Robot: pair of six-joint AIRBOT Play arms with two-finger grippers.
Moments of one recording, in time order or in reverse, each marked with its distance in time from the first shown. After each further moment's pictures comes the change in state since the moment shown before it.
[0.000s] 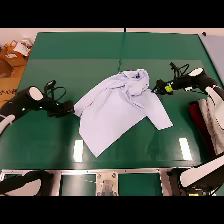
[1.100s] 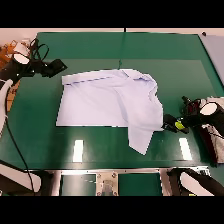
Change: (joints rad) left arm 0.197 -0.407 0.695 -0.263 0.055 0.336; right arm 0.005 0.734 -0.806 -0.329 -0.039 0.418
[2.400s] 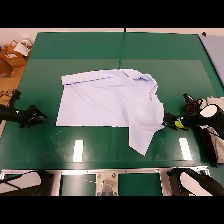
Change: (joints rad) left arm 0.454 0.373 -0.698 0.076 -0.503 0.138; right arm 0.002 0.022 -0.023 0.016 -0.101 -0.069
